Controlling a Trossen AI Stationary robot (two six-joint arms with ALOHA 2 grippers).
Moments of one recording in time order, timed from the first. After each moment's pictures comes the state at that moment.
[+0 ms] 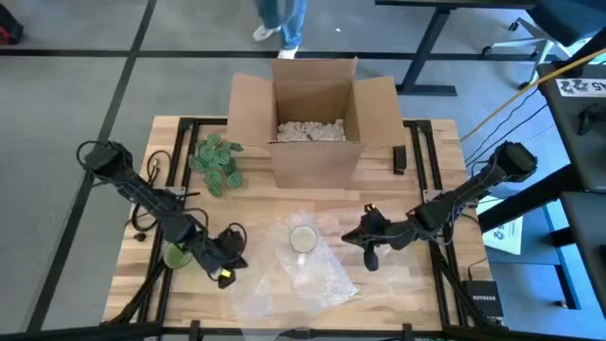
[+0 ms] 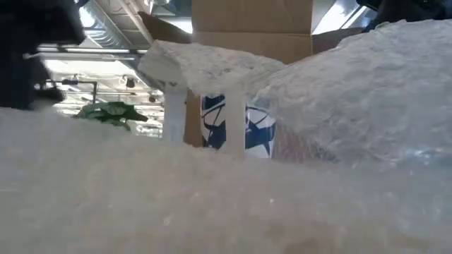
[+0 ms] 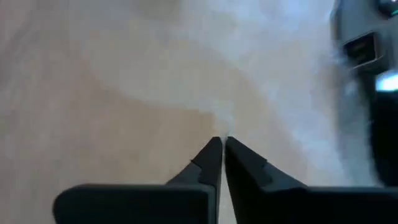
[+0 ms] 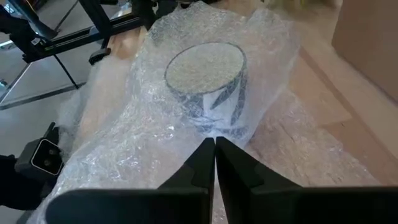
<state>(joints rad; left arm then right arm) -0.66 1.34 0.57 0.03 -0.29 -0.87 0.55 1.23 0.53 0.18 0.43 0.57</state>
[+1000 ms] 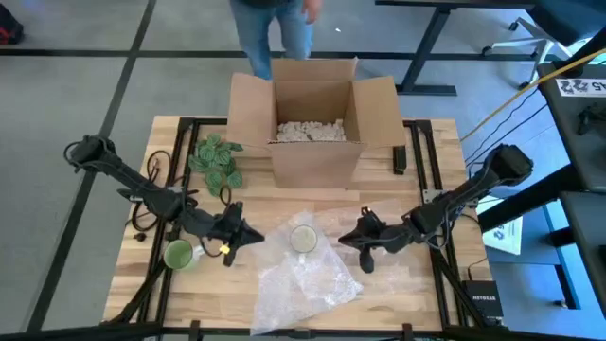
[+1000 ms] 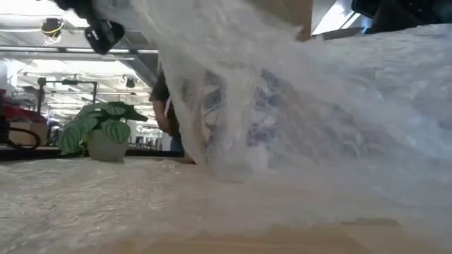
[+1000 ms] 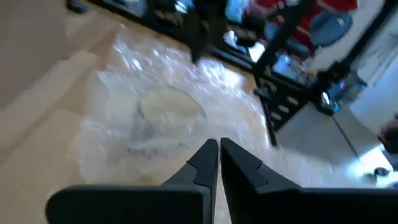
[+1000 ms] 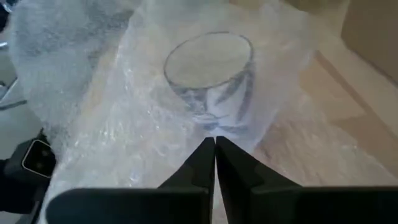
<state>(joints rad) -0.47 1.09 0.57 0.22 -0.40 -0.57 0.54 1.36 0.53 0.32 0.43 0.56</state>
